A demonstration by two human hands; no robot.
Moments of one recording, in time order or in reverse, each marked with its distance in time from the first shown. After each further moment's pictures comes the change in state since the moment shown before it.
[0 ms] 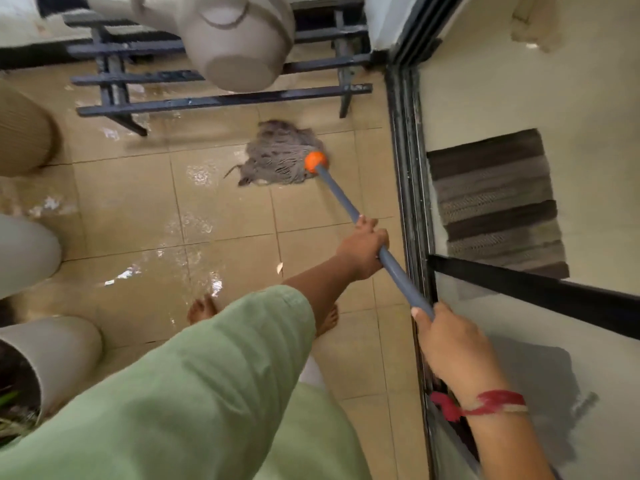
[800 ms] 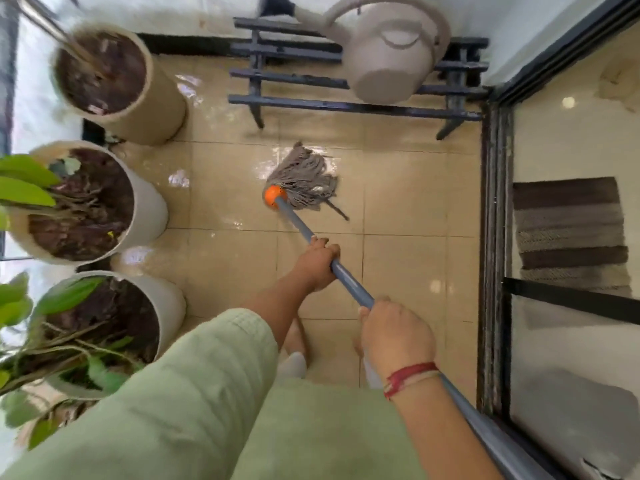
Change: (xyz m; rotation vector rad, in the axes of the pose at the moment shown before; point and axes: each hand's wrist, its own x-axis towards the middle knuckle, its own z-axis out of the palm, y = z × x) left_hand -0.239 -0.249 -0.080 -0.034 0.146 -0.238; right_hand -0.140 -0.256 0.162 -0.329 0.172 -0.266
